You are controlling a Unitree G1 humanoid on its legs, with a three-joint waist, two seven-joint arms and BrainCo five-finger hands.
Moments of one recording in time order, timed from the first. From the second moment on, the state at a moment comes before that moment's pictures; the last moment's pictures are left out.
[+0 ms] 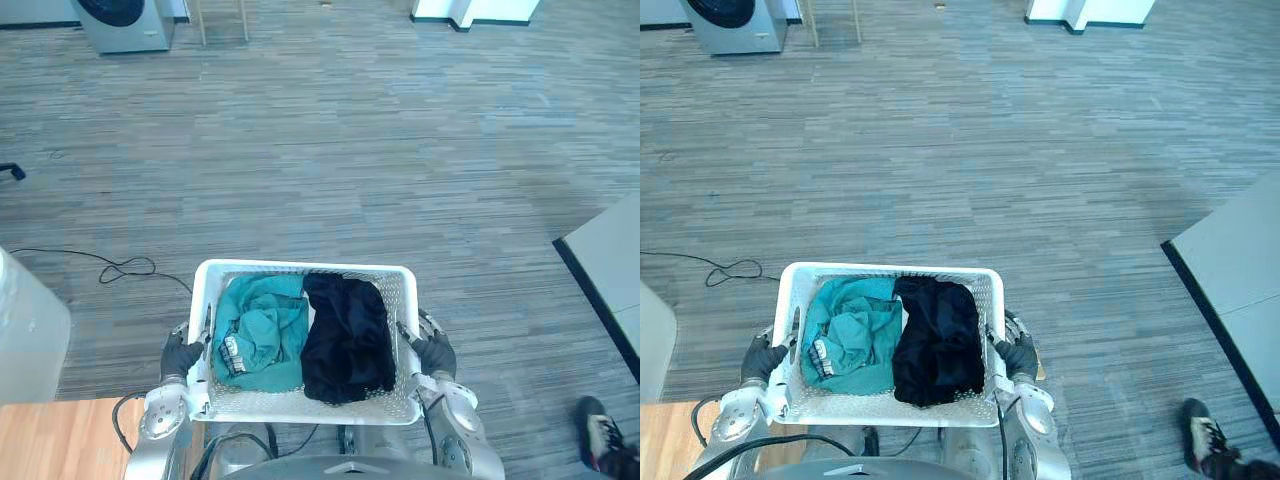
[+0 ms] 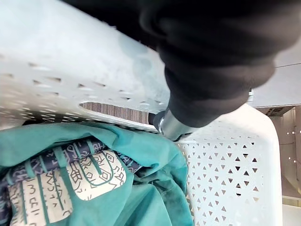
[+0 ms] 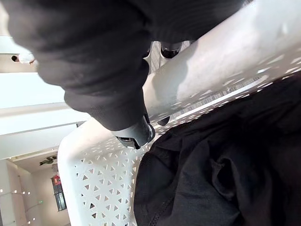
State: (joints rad) left arm 0.34 0.11 0.03 -0.04 -0.17 0.12 0.15; right arm 0.29 -0.04 -0.03 -0.02 0.39 0.05 -0.11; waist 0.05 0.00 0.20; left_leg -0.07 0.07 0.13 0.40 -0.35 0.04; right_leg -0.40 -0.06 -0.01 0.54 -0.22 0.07
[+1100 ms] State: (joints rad) left arm 0.34 0.04 0.03 -0.01 -0.13 0.13 0.13; right arm 0.29 -0.02 -0.12 0.08 0.34 0.04 -0.09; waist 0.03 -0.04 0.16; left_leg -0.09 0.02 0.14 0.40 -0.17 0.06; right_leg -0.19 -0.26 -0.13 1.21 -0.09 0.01
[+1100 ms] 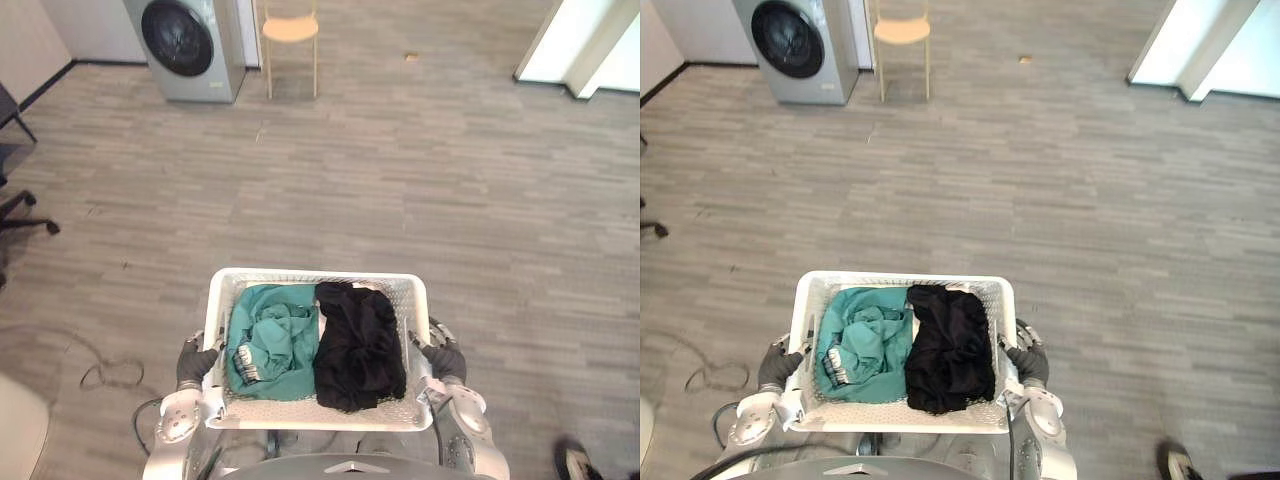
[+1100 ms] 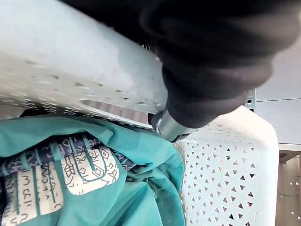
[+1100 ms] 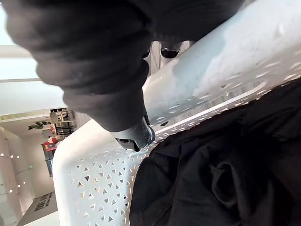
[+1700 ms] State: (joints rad) left arm 0.37 -0.02 0.02 0.01 -0.11 0.11 0.12; right arm 0.40 -0.05 -0.12 -0.12 0.36 0.04 -0.10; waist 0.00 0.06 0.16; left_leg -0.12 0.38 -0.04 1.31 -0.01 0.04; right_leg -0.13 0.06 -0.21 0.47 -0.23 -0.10
